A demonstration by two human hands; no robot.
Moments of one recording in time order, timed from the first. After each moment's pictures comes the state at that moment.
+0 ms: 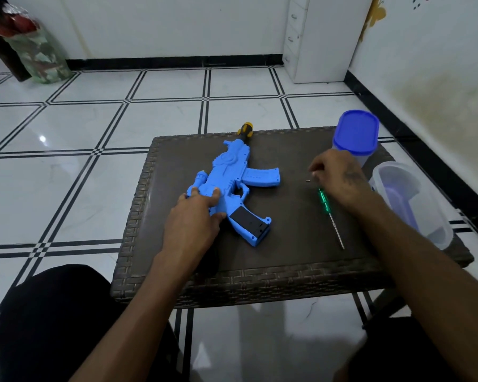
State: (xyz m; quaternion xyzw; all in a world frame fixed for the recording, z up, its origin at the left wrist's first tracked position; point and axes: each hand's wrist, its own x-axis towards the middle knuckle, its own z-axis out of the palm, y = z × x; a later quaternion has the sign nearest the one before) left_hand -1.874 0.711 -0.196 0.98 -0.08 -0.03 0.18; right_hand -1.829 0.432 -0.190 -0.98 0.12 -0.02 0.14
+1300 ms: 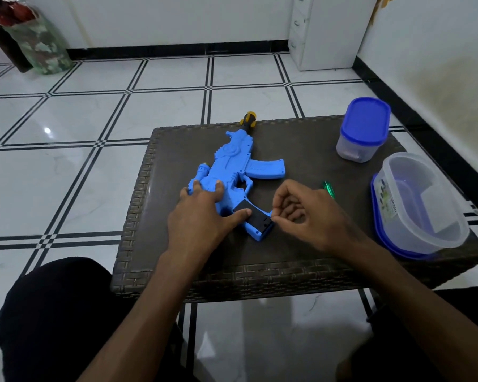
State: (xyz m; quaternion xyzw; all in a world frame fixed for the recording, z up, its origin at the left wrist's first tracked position) left_hand -1.871 0.707 -0.213 0.98 -0.07 -0.03 0.17; right_hand -1.915 0.495 -0.202 -0.90 -0.13 -0.02 0.42
